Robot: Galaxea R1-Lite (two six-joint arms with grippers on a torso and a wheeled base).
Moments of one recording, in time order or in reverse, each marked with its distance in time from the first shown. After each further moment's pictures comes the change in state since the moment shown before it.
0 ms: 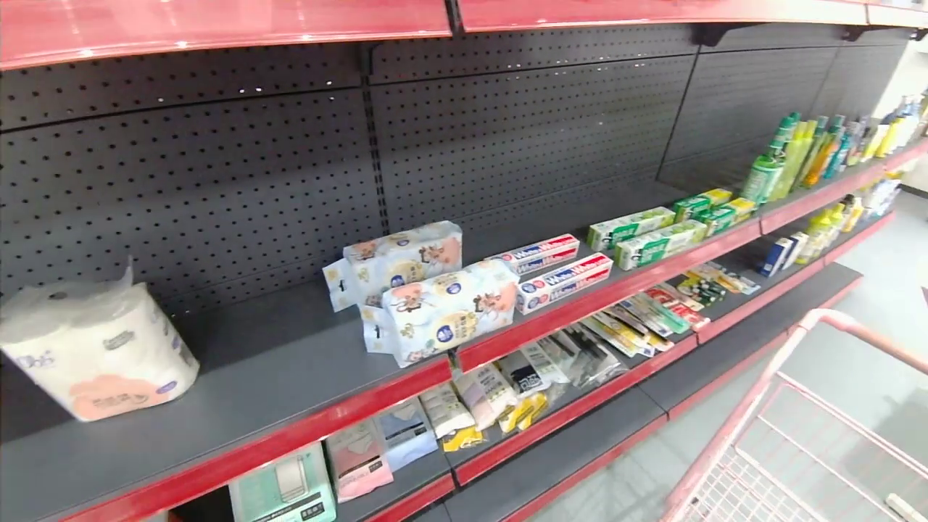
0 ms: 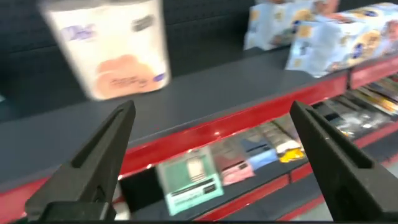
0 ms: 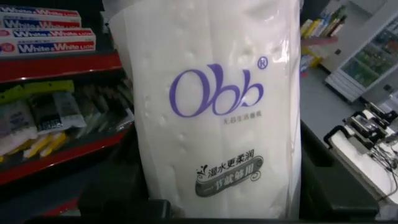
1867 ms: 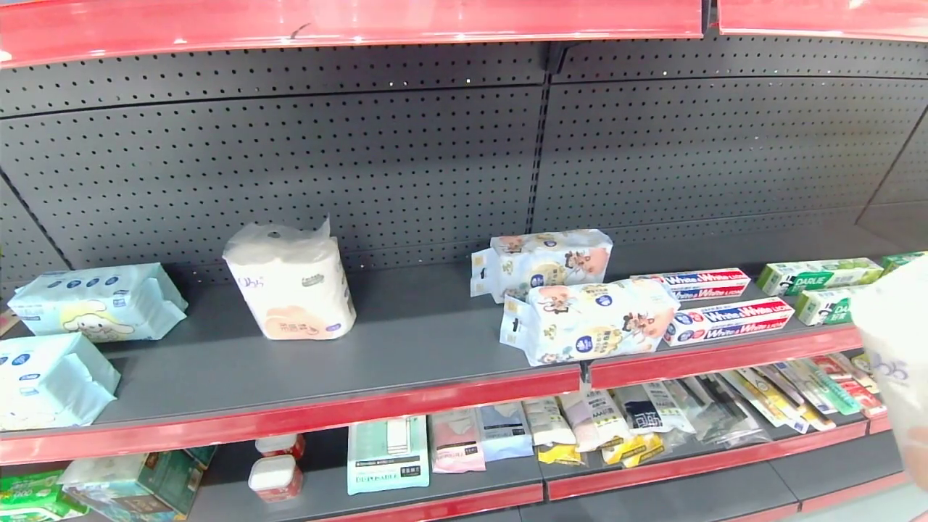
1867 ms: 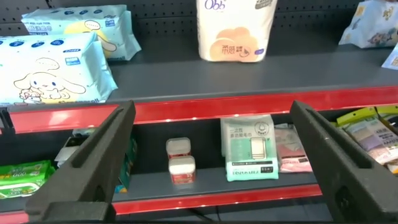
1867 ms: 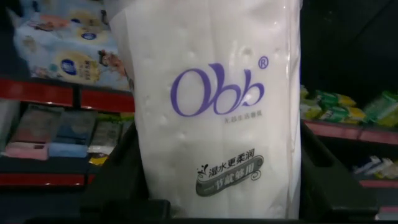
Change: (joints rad) left arm 0.000 0.000 0.000 0.001 -0.001 0.001; right arm 0.041 -0.091 0.106 -0.001 0.202 0.036
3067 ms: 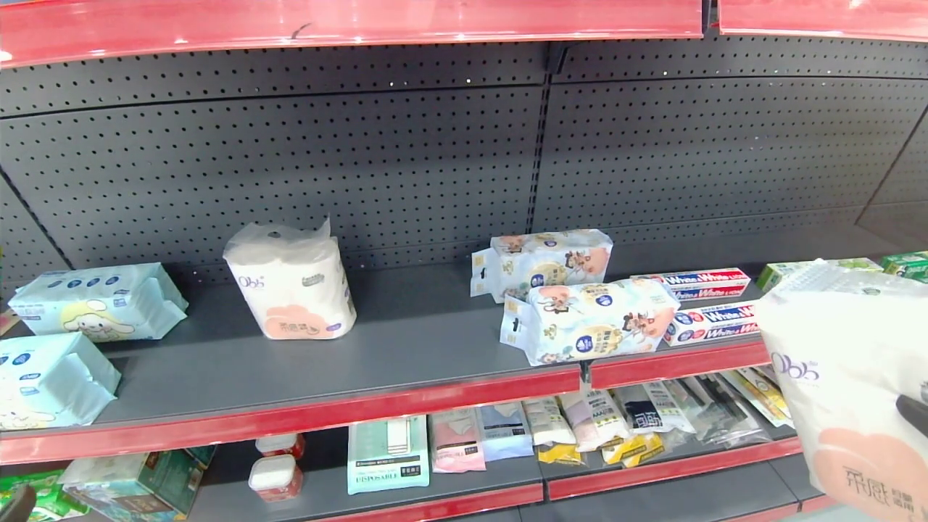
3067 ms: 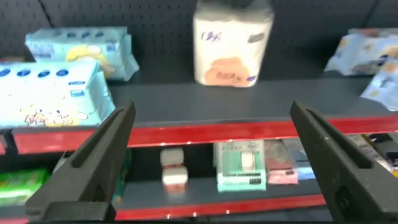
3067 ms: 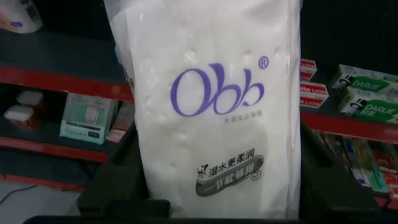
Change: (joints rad) left arm 0.005 0.332 -0.226 -0.056 0.008 -0.054; right arm 0.115 0.172 -0.050 -0.001 0.104 0.194
